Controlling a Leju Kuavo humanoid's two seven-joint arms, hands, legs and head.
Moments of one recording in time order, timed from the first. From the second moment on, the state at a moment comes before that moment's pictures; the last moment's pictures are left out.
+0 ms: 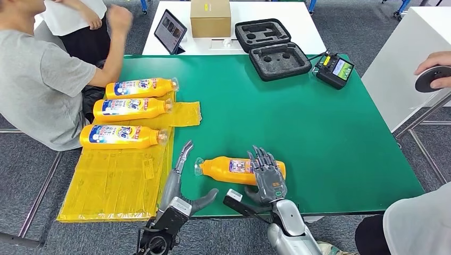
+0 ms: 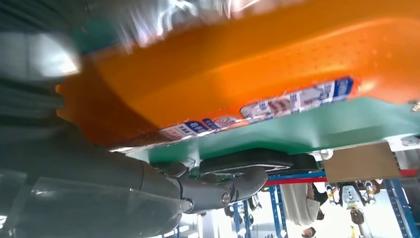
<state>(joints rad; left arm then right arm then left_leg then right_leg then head) -0.12 -0.14 -0.56 -1.24 -0.13 0.56 -0.70 -0.22 0.12 0.04 -0.85 1.31 -0.66 -0.25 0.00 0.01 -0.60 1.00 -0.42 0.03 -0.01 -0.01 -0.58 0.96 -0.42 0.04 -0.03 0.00</state>
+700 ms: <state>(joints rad) -0.15 -0.14 -0.57 -1.20 -0.13 0.56 -0.70 -0.34 0.11 0.06 -0.70 1.30 -0.41 -0.14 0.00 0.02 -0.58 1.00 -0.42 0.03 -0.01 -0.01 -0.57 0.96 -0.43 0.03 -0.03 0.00</state>
